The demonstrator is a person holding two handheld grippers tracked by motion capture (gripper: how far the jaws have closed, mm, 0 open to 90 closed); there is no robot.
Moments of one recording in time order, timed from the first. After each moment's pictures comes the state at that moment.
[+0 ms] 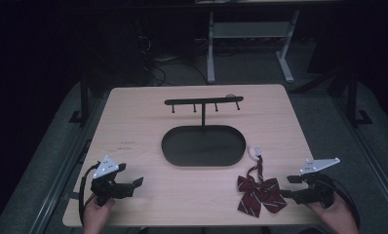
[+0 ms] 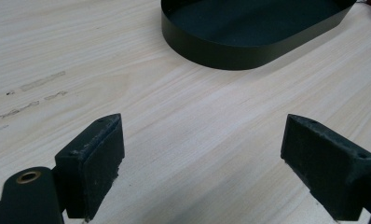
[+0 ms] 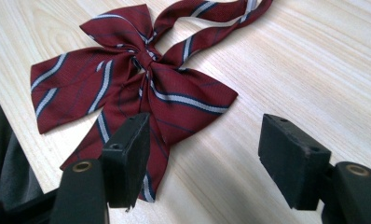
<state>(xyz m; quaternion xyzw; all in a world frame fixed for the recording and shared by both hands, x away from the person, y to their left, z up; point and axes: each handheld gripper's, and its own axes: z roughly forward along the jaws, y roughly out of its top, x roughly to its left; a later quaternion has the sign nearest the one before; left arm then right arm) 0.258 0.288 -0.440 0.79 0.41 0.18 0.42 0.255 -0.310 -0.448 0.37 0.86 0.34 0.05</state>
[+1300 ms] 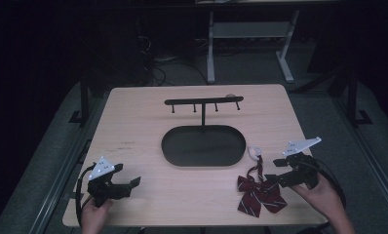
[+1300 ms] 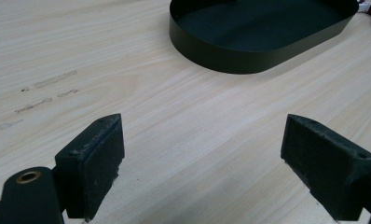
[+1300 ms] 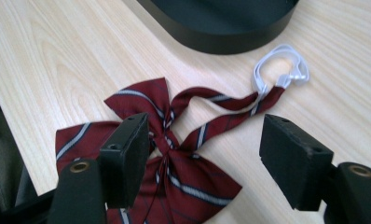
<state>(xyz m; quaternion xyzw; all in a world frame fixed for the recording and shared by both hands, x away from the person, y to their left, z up) 0.253 0.294 -0.438 0.78 0.42 0.18 0.43 0.288 -0.263 -0.402 0.34 0.88 0.33 0.06</state>
